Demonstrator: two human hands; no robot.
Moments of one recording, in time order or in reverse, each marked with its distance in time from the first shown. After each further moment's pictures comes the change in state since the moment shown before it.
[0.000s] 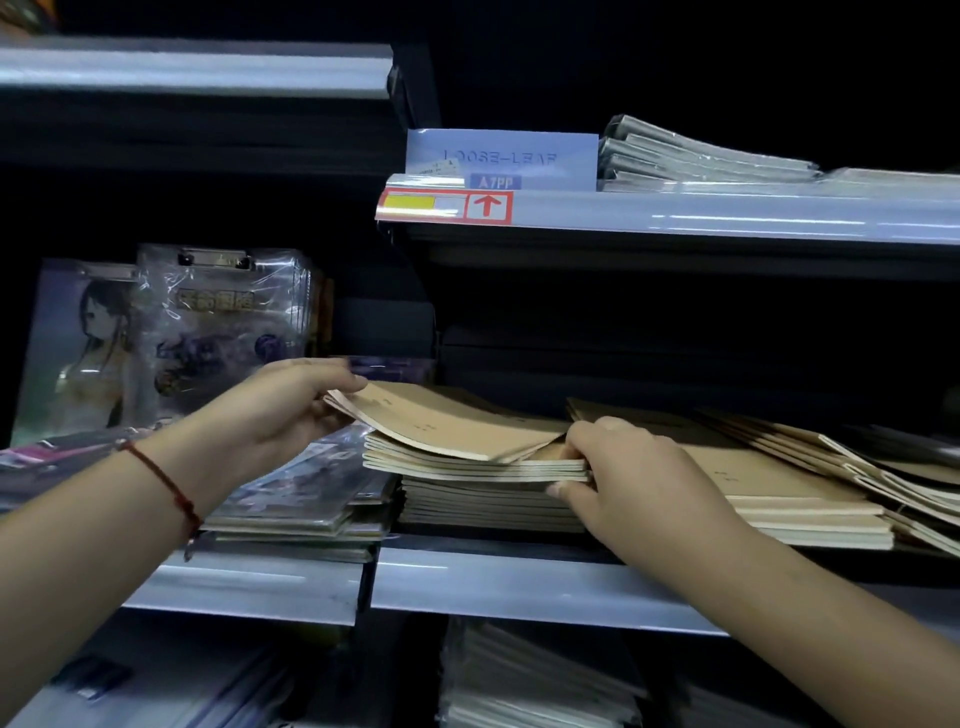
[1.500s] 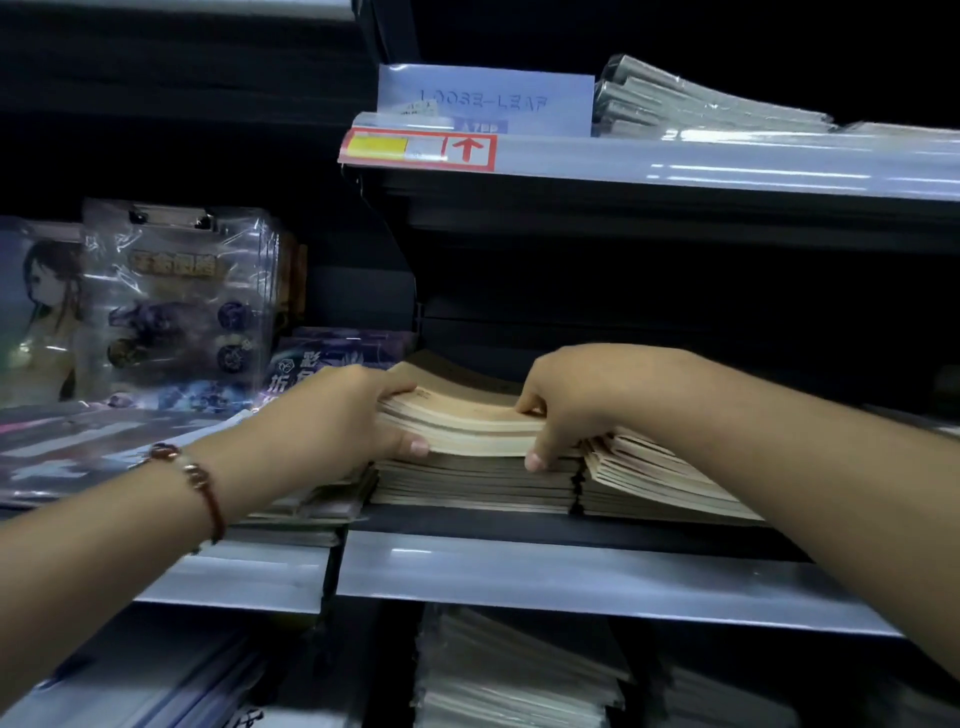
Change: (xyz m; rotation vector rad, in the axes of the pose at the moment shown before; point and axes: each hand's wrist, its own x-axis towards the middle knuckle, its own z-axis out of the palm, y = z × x) left_hand -0.018 -0.026 0.041 1.387 -0.186 0.467; right_hand 0.091 -0.001 -0.014 -0.315 -0.580 -0.089
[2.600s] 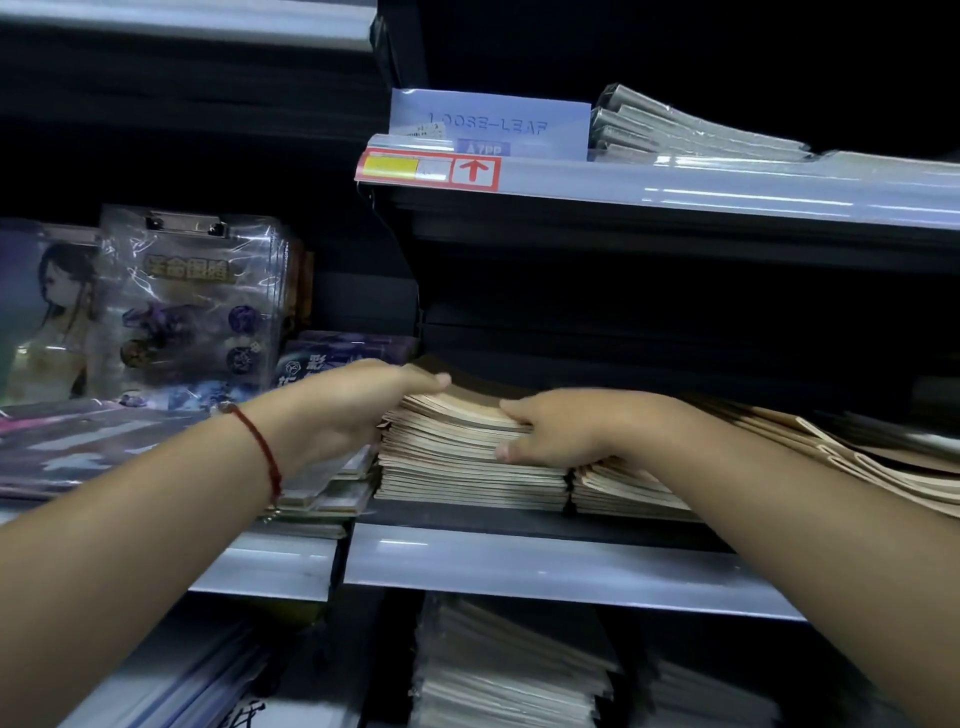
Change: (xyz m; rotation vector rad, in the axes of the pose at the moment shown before) left_hand 0.033 -0.005 0.012 -0.925 -0.250 -0.288; right_hand -0.003 -0.003 0.021 0.100 0.018 -0.022
